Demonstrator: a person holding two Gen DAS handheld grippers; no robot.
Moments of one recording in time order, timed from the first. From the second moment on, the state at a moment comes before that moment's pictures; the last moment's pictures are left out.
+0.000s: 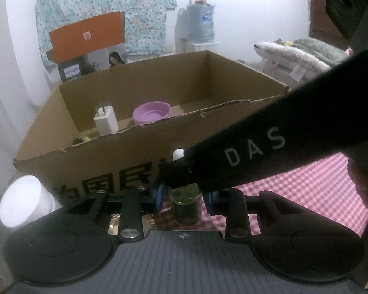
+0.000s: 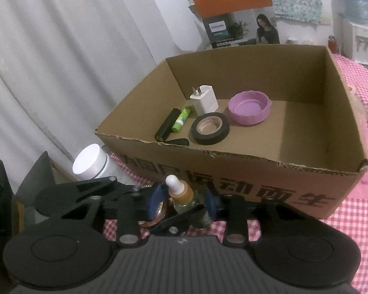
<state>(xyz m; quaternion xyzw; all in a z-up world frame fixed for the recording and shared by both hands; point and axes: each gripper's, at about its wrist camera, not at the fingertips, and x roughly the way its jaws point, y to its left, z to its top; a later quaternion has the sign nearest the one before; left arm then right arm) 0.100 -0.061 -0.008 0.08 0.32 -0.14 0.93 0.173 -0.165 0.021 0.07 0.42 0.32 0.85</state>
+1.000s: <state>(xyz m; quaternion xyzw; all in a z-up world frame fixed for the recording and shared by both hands) 0.070 -0.105 -0.020 0.13 0.32 -0.21 0.91 0.140 -0.209 0.022 0.06 0.44 0.29 0.85</state>
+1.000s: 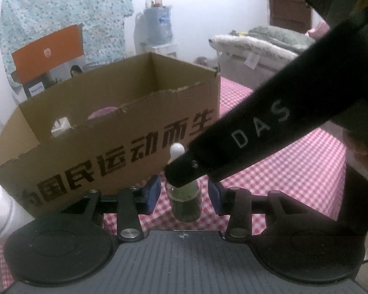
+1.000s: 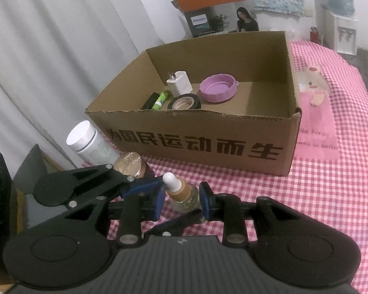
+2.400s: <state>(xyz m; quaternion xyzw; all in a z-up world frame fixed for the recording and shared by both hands) 0.060 -0.091 0.022 0.12 0.28 -0.19 0.93 0.138 -0.204 0.060 0.07 0.41 0.32 0.85</state>
